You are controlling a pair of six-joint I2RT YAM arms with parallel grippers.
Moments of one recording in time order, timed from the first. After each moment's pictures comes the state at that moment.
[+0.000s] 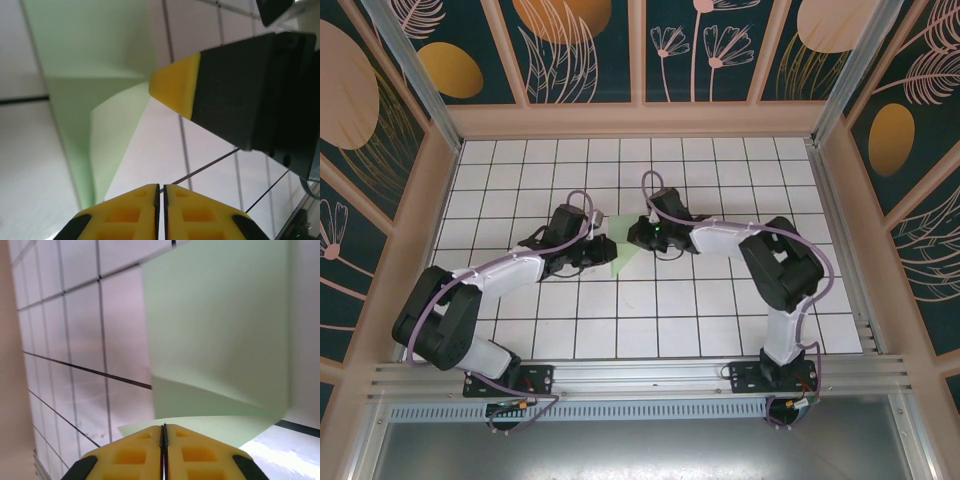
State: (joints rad) left arm -0.51 1.48 0.75 -0.06 0.43 -0.69; right arm 0.65 1.86 1.08 0.00 -0.37 0.90
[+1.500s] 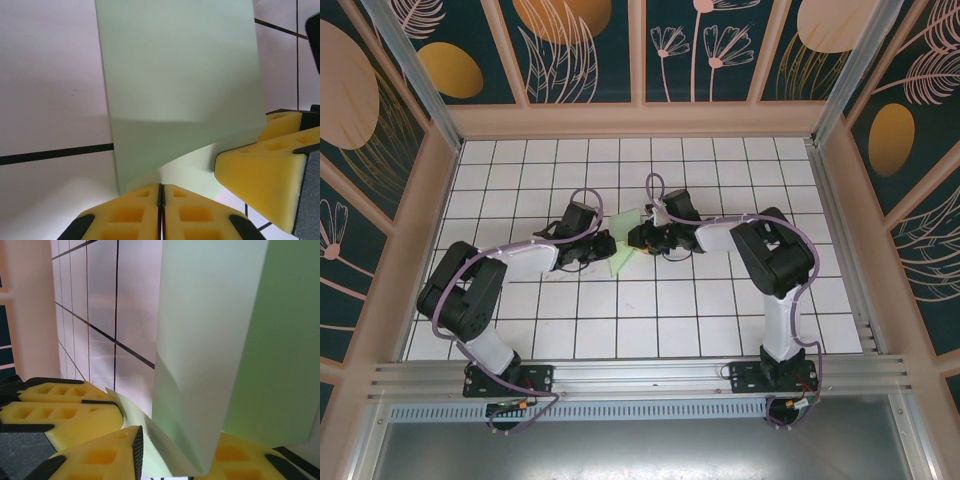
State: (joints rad) left arm -0.51 1.67 0.82 -0.04 0.25 -0.70; right arm 0.57 2.00 1.05 0.17 -0.72 0.76
